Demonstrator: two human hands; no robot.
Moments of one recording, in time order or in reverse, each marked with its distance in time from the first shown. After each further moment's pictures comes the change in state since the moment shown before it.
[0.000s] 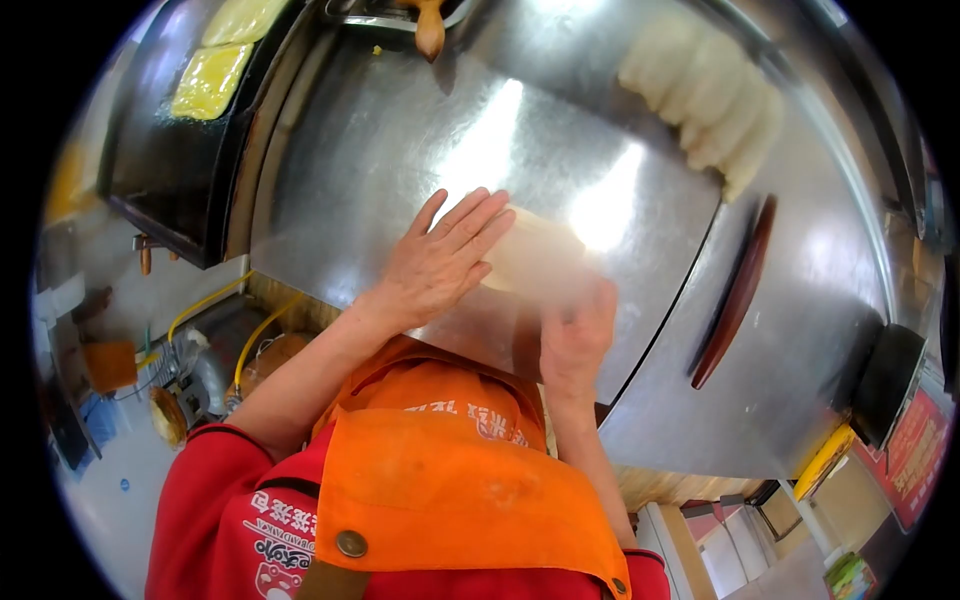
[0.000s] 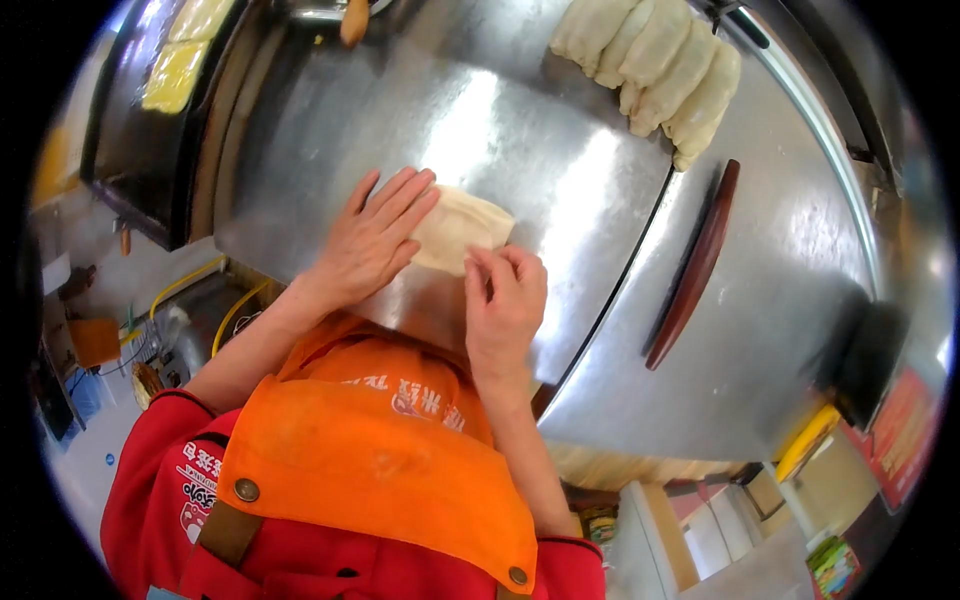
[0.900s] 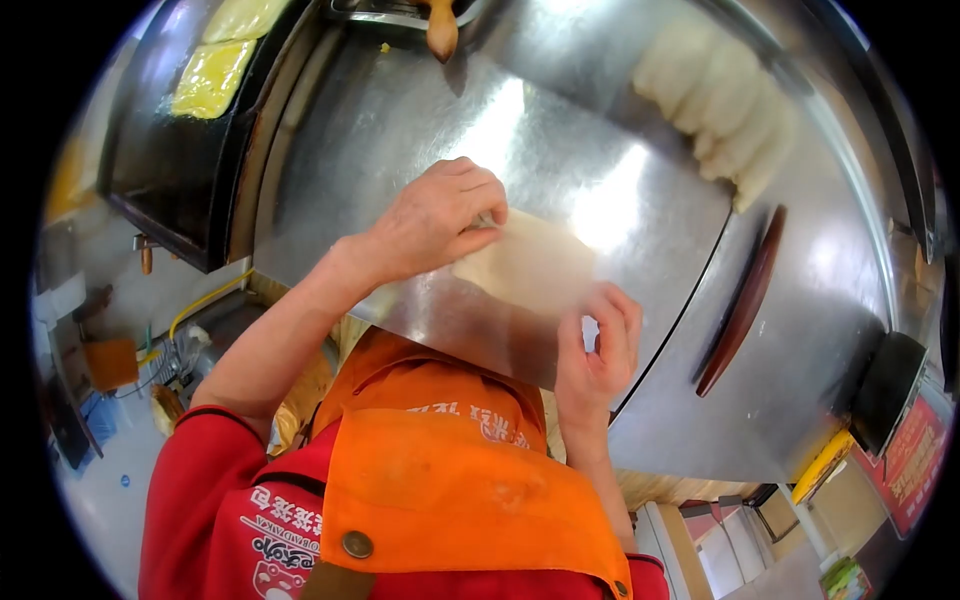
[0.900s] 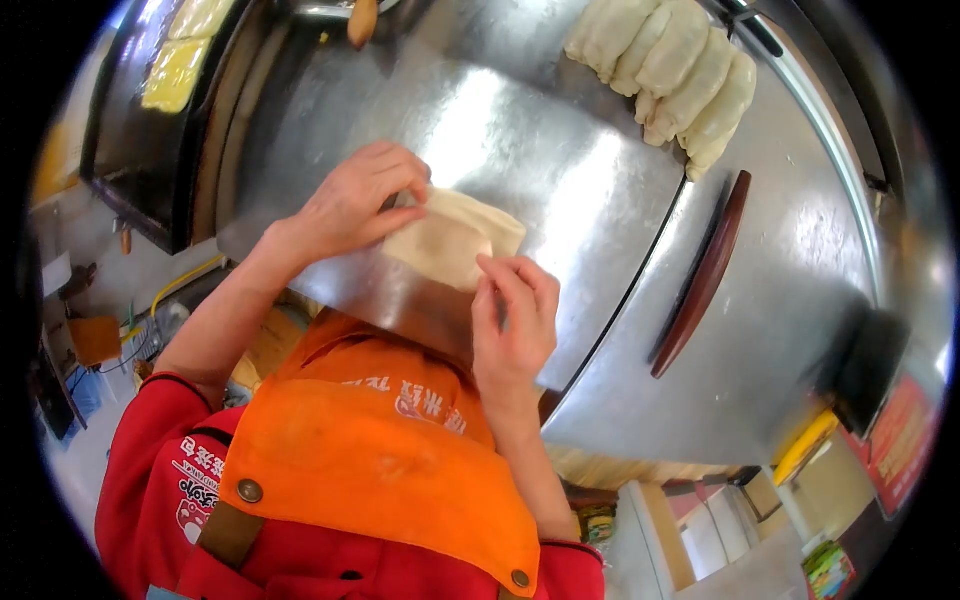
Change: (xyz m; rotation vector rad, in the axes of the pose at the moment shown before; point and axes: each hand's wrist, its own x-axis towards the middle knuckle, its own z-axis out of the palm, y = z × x) left_hand 0.043 -0.040 -0.033 -0.338 0.064 0.117; right_hand 0.006 -0.024 -0.012 0.212 0.035 -0.021
